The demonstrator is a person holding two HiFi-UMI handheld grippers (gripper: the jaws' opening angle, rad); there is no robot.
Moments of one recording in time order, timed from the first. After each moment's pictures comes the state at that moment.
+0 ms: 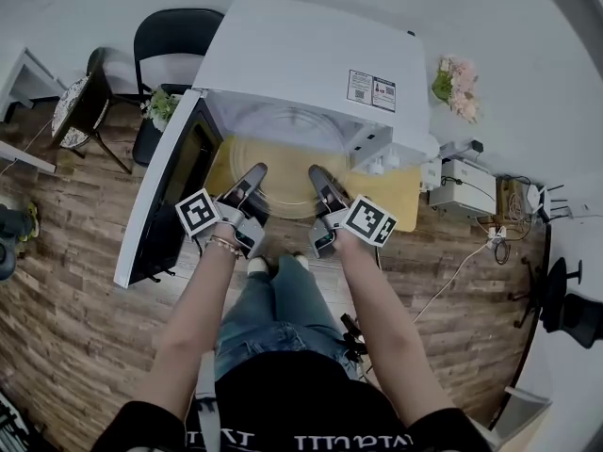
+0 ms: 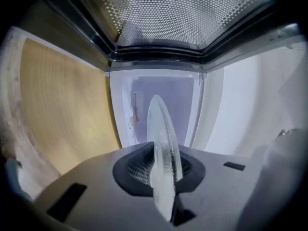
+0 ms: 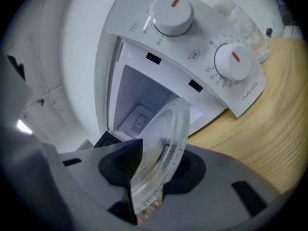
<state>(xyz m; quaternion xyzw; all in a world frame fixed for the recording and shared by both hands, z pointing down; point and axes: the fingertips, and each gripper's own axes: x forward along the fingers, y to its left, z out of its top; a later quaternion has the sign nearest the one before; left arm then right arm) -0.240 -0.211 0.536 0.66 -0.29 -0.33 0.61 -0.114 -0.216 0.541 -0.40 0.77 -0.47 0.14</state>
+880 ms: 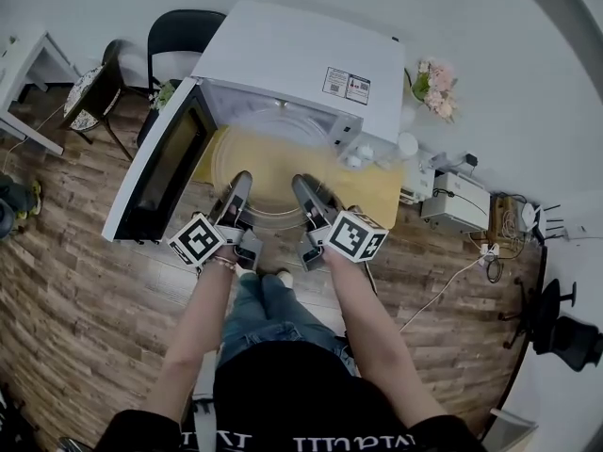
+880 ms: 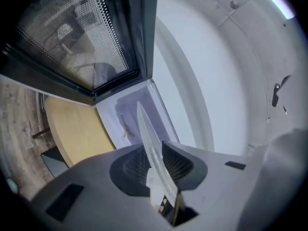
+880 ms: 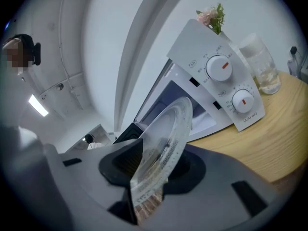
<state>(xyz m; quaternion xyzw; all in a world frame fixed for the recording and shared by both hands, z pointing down) -0.230 -0.136 0.475 0.71 -0.45 -0.32 0.44 -0.105 -0.148 0.476 -0.35 0.84 -0.40 0.10</state>
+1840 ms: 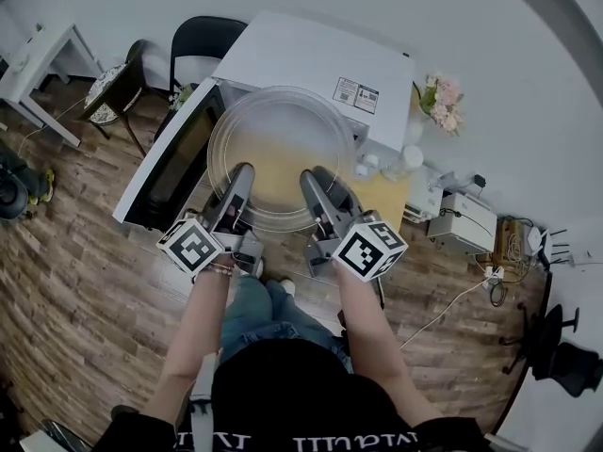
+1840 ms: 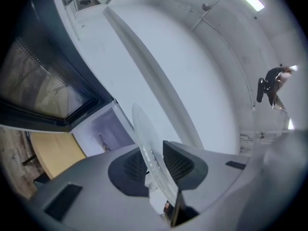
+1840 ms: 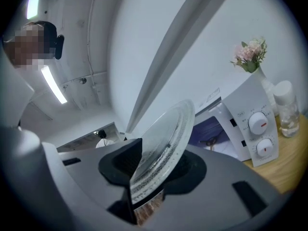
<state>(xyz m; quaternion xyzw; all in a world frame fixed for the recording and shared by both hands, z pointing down) -0.235 -0.104 0.369 0.76 -0.46 -0.33 0.32 -0.111 -0.121 0.368 -0.31 0.90 -0.28 0.12</state>
